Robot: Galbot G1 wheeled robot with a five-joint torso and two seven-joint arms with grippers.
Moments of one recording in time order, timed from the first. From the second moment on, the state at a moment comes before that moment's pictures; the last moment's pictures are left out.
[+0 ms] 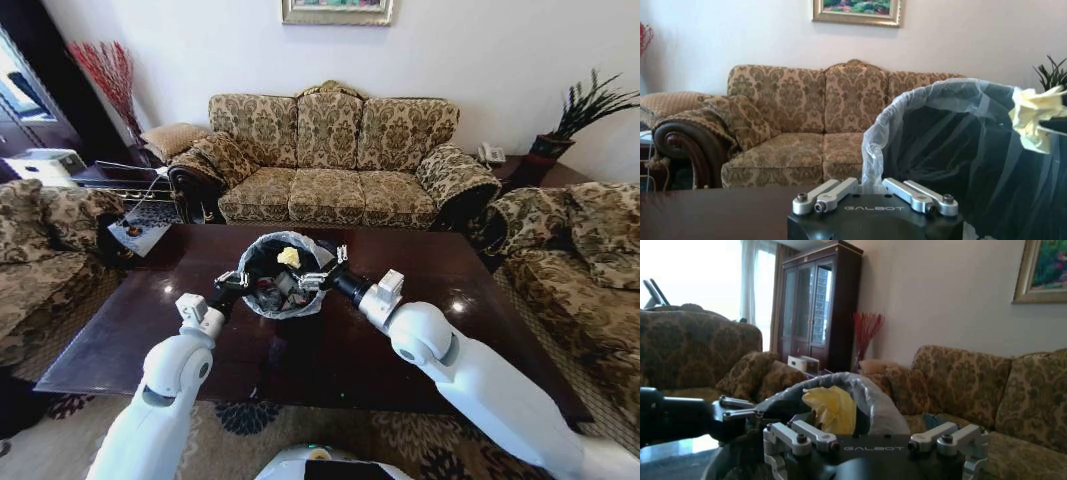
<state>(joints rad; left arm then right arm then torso) 1.31 -1.21 -0.62 -2.27 -0.41 0.45 -0.01 -0.68 0.90 -0.17 2.18 0.63 -0.35 0.11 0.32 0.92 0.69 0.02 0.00</state>
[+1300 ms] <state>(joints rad) 1.32 -1.22 -0.64 -2.26 -0.41 0.45 -0.02 -0.78 0.86 -0.09 2.32 0.69 -0.32 0.22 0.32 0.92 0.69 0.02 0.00</state>
